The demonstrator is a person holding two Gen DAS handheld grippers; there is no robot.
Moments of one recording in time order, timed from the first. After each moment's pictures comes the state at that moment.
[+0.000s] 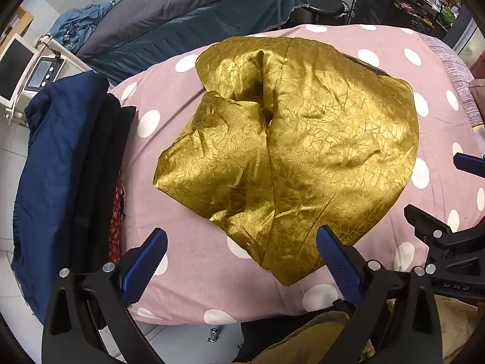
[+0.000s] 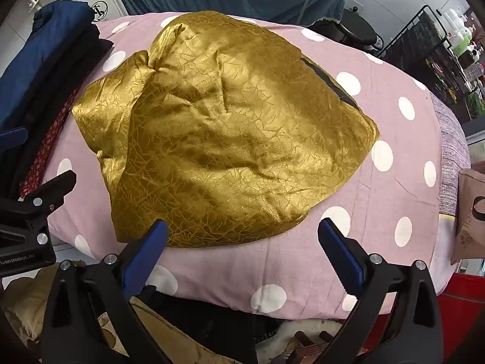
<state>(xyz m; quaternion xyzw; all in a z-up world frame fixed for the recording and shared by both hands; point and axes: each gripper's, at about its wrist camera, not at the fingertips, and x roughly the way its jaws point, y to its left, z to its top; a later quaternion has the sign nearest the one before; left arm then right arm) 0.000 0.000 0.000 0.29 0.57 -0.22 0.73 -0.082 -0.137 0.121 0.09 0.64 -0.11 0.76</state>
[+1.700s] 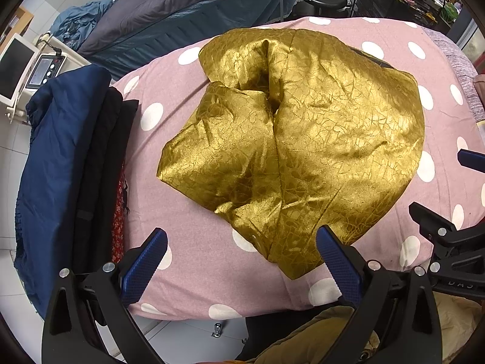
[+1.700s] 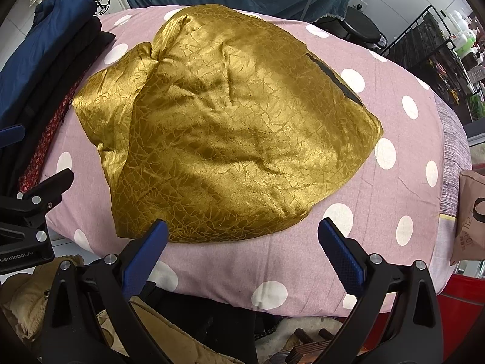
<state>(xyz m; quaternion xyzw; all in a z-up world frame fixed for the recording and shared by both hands) -0.001 0.010 -0.006 0.30 0.58 -0.22 0.73 -0.081 -0.130 0.115 0.09 0.64 -0.11 0.75</state>
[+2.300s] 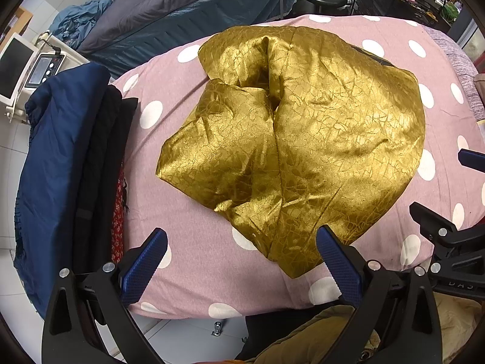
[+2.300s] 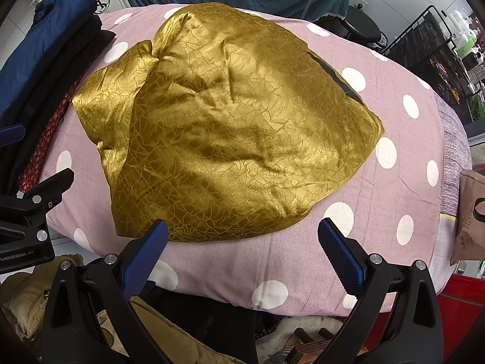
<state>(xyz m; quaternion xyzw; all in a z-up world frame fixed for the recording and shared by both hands) -0.002 0.013 -0.009 0.30 0.58 -0.22 0.73 -0.081 -0.129 0.114 0.09 0.65 -0.11 0.75</state>
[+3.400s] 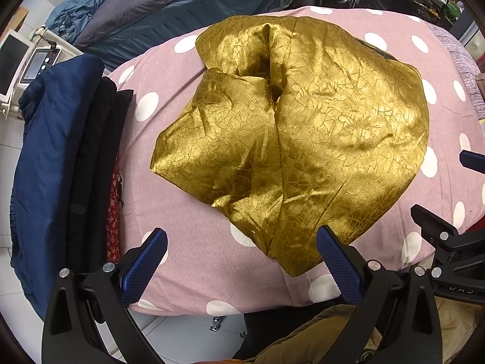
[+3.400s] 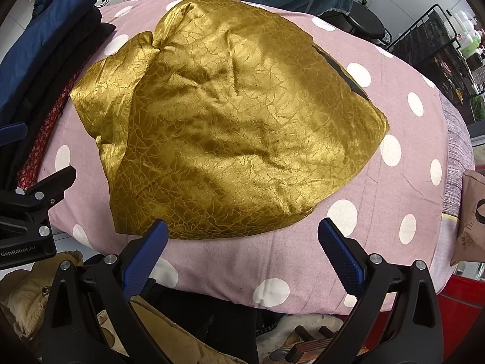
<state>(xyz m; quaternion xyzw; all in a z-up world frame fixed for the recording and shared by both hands) 0.006 0.009 -0.021 0.30 0.60 -0.21 0.71 -0.076 -0.128 0.105 0.08 0.66 -0.10 0.74</state>
